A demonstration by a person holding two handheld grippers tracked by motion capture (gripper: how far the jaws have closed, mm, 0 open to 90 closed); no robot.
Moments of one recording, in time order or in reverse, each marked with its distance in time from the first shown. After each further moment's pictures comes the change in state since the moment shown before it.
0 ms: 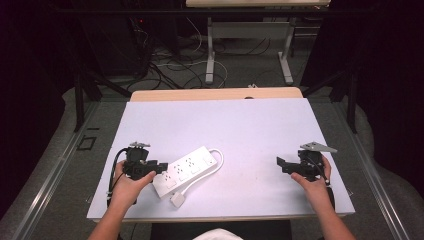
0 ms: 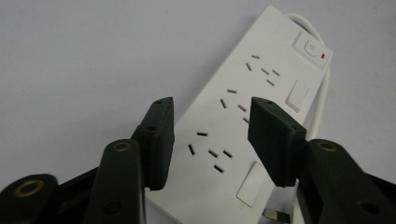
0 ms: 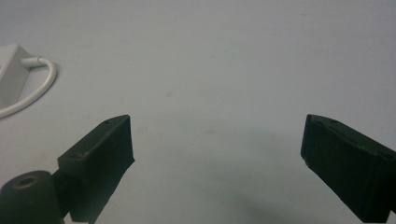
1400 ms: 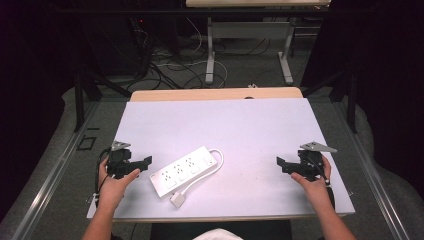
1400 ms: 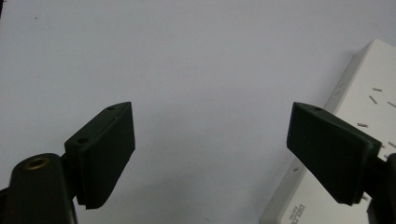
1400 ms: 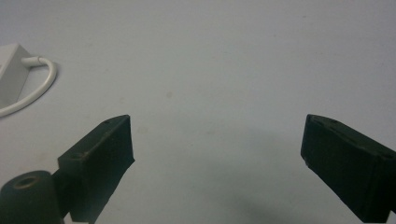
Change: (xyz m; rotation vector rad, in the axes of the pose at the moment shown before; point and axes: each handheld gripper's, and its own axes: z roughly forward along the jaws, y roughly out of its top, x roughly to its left) left arm 0.064 -0.017 0.007 -0.185 0.158 0.027; right arm 0.000 0.000 0.000 -0.004 0.002 -0.010
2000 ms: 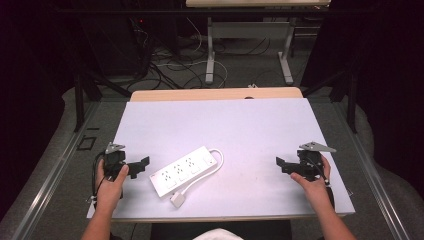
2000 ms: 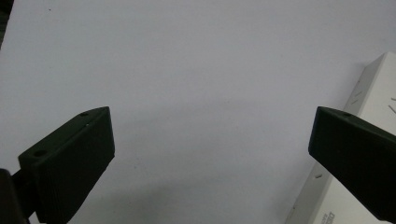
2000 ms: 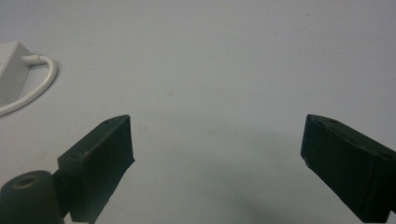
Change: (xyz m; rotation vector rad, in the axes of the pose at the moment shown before) left arm 0.017 -0.012 0.005 -0.055 -0.016 -0.043; right arm 0.001 0.000 0.002 0.006 0.002 0.000
